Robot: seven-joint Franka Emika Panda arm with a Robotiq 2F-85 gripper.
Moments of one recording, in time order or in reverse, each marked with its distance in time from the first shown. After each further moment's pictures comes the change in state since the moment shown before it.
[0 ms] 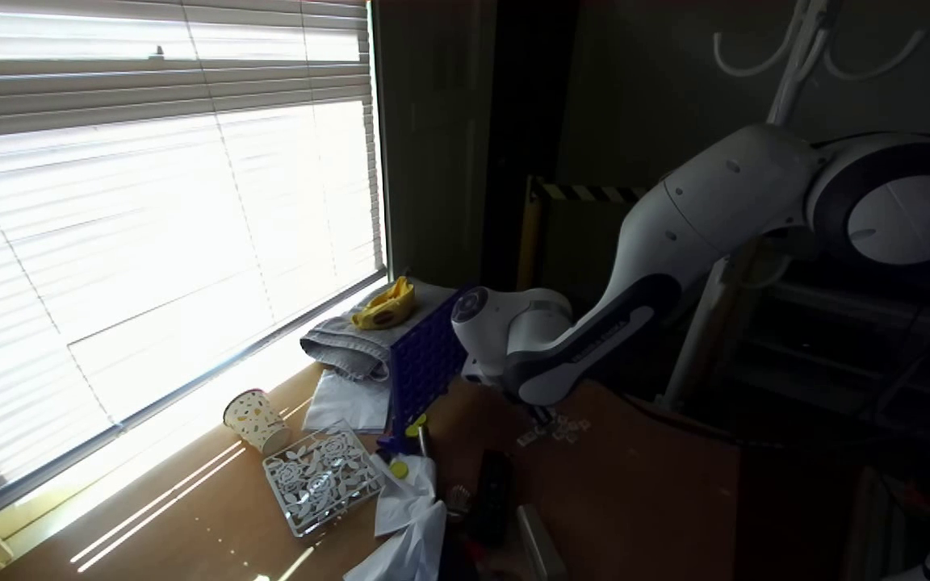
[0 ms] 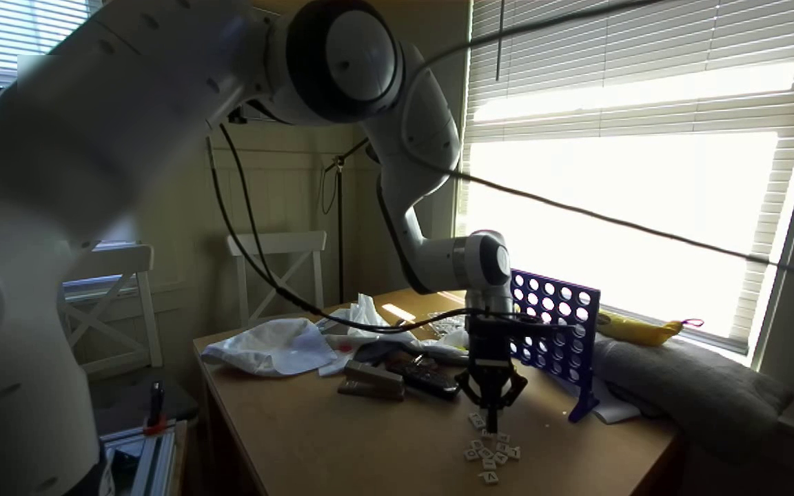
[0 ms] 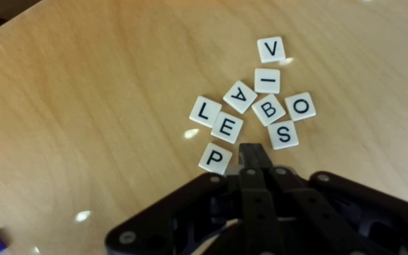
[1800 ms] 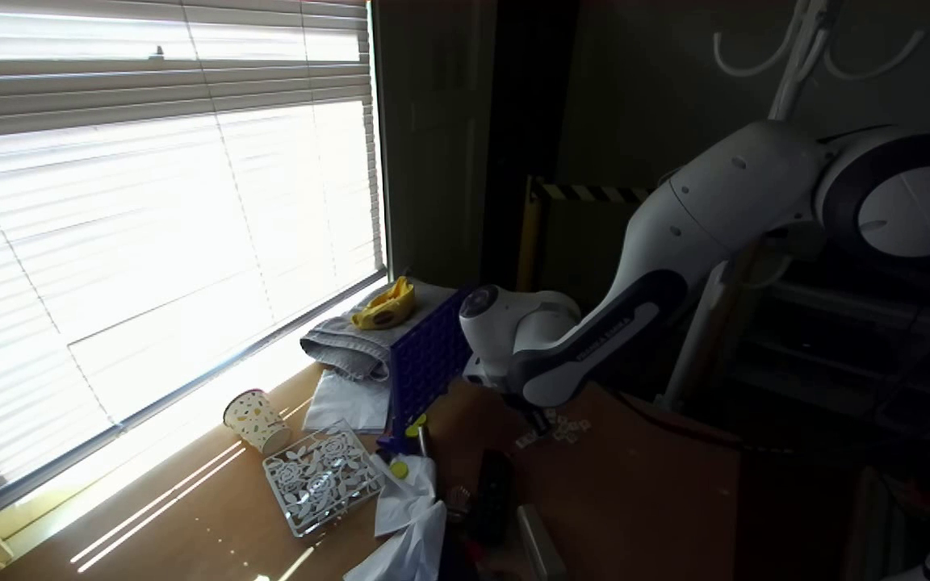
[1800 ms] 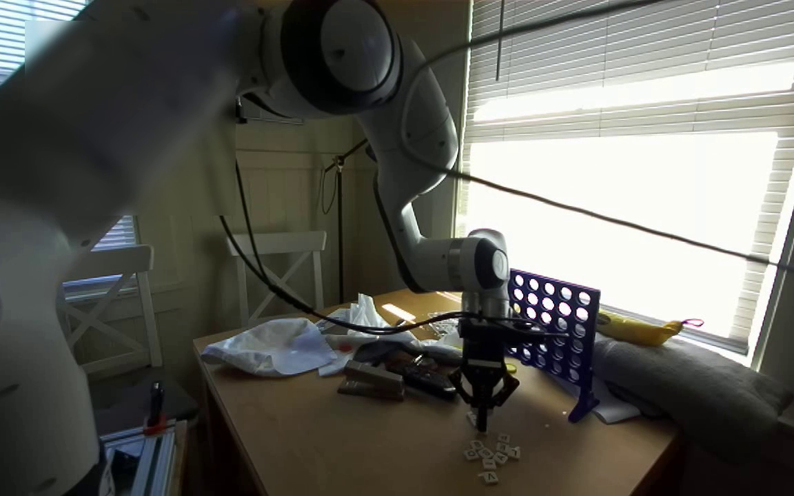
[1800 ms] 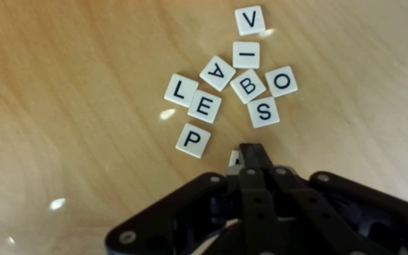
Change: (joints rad) arm -0.010 -0.024 0.005 -0.055 0.072 0.081 -0.003
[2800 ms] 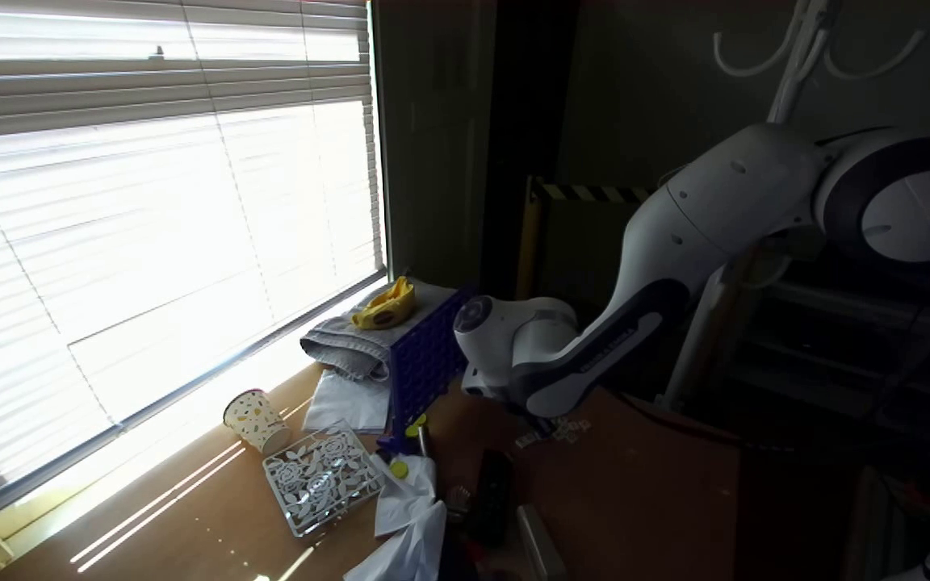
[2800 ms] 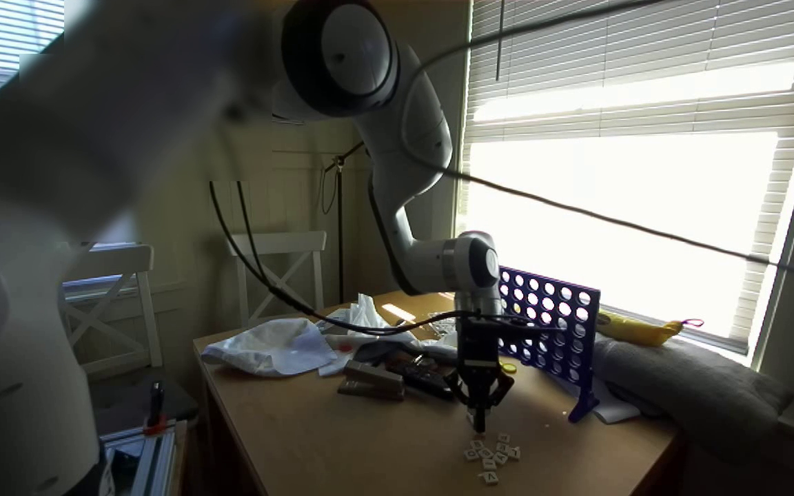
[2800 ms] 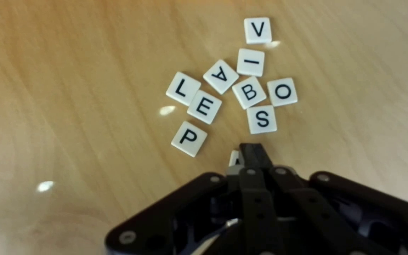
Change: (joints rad) arm 0.026 0.004 0.000 -0.002 -0.067 -0.030 -0.051
